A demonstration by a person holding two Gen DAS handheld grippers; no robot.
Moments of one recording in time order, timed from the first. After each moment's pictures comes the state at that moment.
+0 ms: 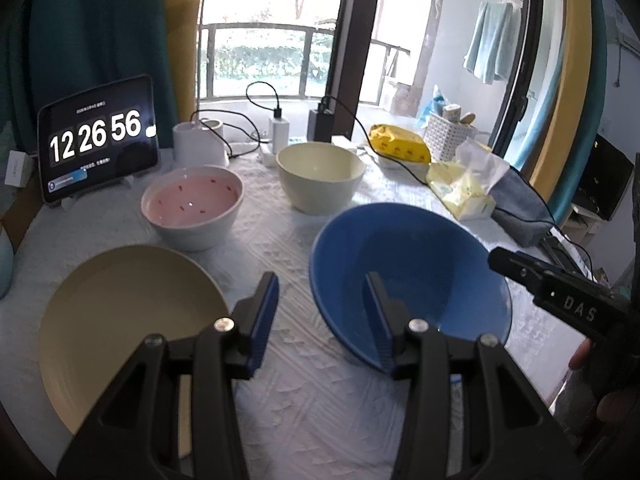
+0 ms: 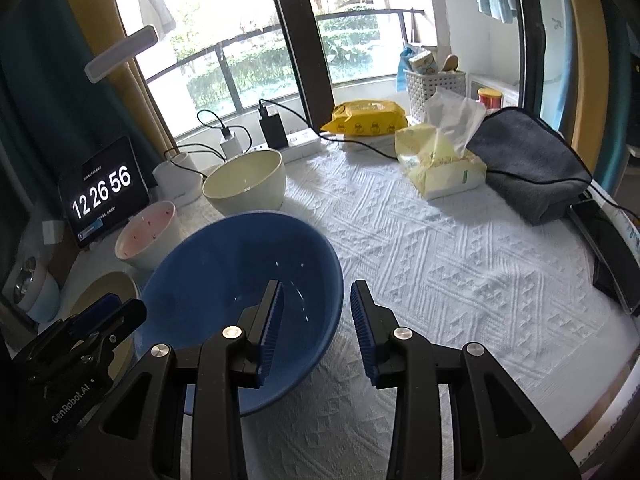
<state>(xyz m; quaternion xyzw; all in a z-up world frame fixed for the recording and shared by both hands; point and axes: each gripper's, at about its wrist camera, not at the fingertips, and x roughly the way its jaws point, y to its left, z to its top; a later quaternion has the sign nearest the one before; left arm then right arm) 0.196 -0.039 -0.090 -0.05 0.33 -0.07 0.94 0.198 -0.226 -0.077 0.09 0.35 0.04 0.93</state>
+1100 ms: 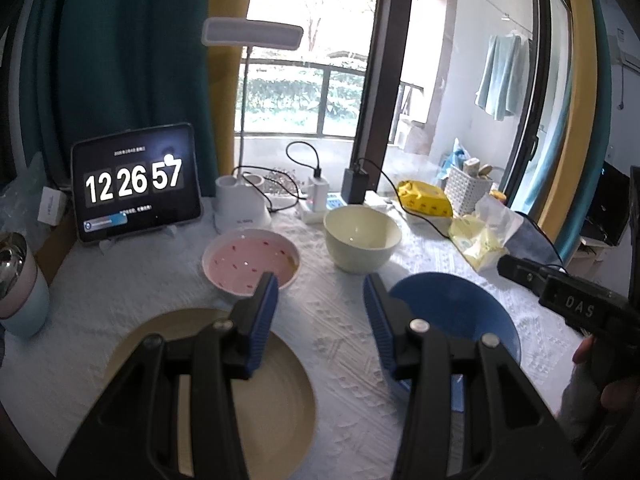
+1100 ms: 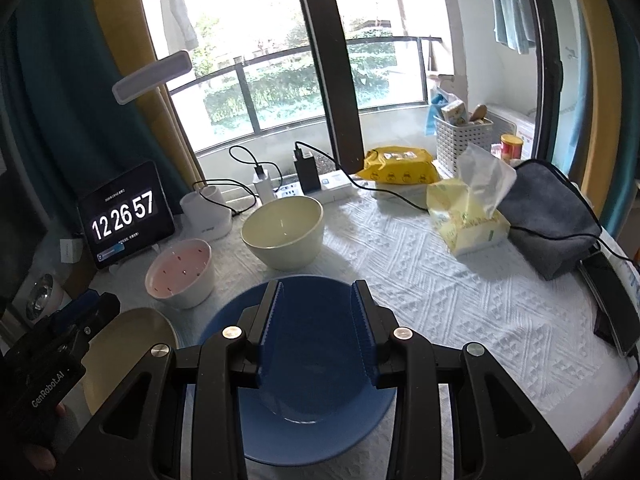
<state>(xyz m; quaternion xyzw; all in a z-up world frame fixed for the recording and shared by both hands) 0.196 0.018 -0.041 -0.06 0.27 -0.05 0.96 0.217 -0.189 -0.032 0.07 0.32 0.07 0.94</state>
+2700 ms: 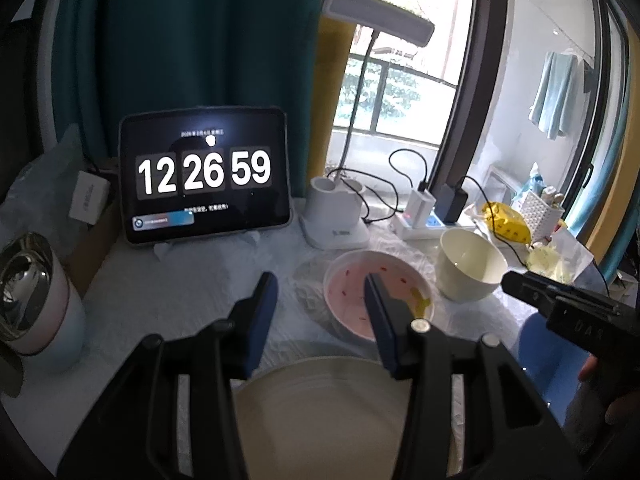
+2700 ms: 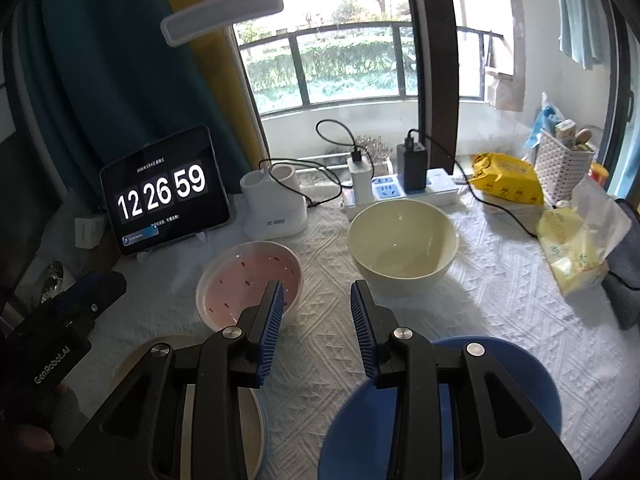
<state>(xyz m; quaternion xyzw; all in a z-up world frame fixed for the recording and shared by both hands) 0.257 0.133 -0.062 -0.09 0.30 0.03 0.95 0.301 -0.064 -0.047 0.03 0.36 0.14 0.92</state>
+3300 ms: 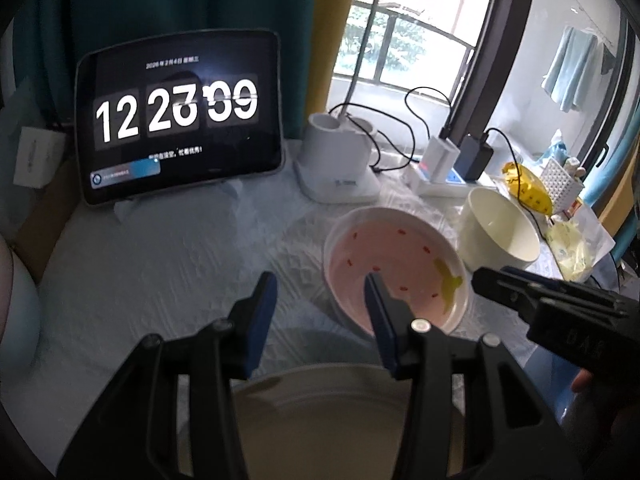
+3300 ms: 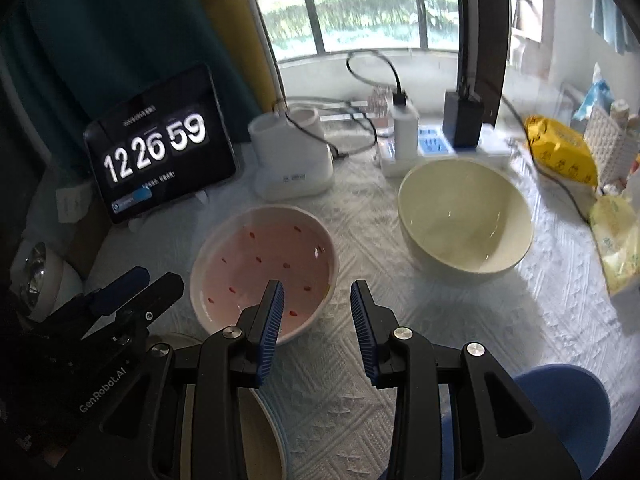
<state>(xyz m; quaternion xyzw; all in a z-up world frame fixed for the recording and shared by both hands) 0.315 0.132 -0.110 -0.11 0.39 0.02 0.92 0.357 -0.024 -0.083 0.02 0.46 0.16 0.87</state>
